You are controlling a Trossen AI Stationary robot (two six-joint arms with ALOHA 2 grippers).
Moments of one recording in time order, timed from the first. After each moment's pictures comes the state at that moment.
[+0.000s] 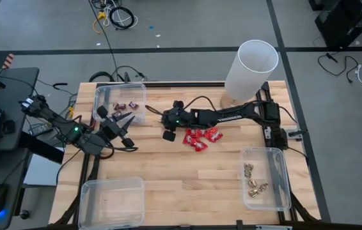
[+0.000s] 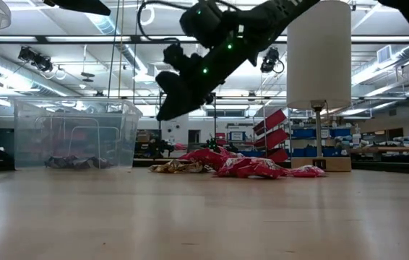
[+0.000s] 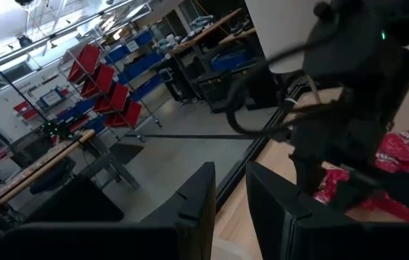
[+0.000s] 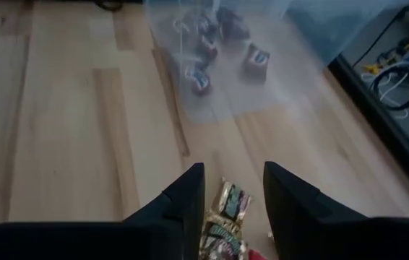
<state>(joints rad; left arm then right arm) -0.55 0.80 0.71 -0.29 -1.33 0.08 -0.11 2.05 1.44 -0.02 0.26 -0.02</state>
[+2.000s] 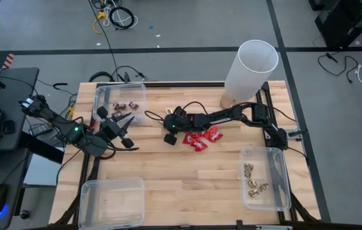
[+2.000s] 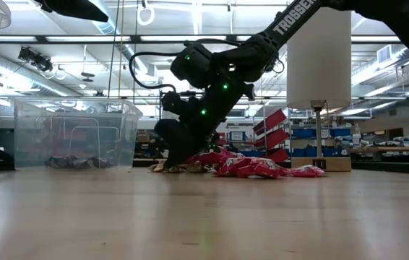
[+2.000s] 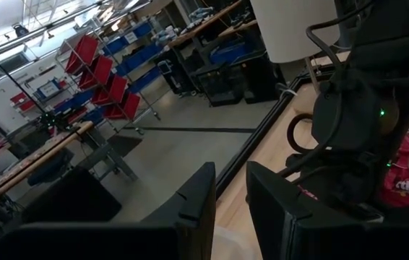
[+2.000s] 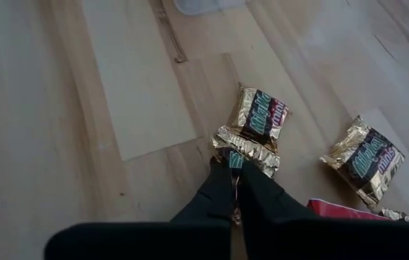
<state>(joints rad) -0.55 0.80 0.71 -0.40 -1.33 -0.04 -0.13 2.21 1.44 -0.06 0.24 0.13</state>
